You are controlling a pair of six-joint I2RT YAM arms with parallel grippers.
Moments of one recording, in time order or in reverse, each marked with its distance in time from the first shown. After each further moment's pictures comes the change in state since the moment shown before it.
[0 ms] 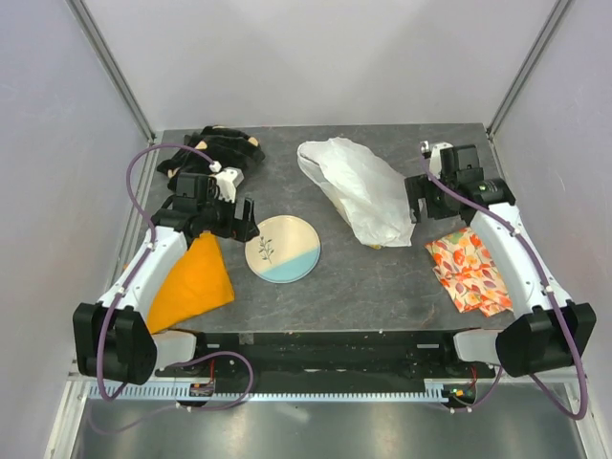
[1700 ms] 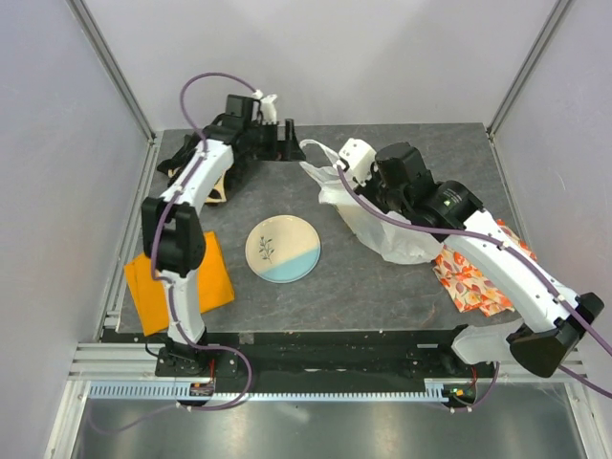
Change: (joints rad) left arm -0.098 0.763 0.914 -0.030 0.174 -0.248; right arm 0.534 0.032 0.241 0.071 0.197 -0.384
